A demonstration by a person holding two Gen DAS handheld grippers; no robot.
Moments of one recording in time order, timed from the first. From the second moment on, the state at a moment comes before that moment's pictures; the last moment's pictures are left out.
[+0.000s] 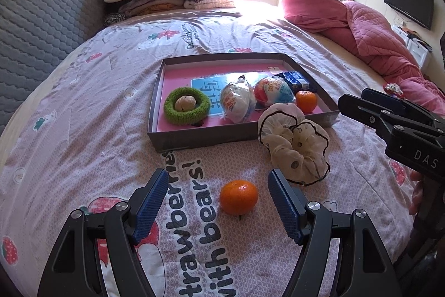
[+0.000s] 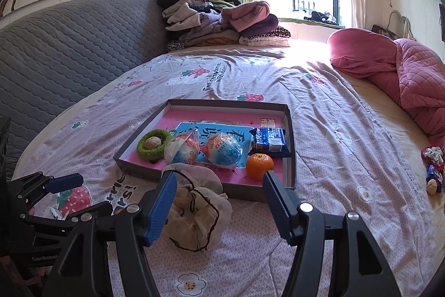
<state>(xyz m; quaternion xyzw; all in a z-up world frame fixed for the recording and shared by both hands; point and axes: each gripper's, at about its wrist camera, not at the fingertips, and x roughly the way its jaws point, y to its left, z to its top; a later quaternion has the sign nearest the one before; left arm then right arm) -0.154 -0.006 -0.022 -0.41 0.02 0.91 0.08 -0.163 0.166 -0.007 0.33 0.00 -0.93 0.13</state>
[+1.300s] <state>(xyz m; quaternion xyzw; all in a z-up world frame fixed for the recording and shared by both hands) -0.157 0.006 -0.058 -0.46 0.03 0.88 0.09 -0.174 0.161 -0.044 0.39 0.01 -0.91 0.13</state>
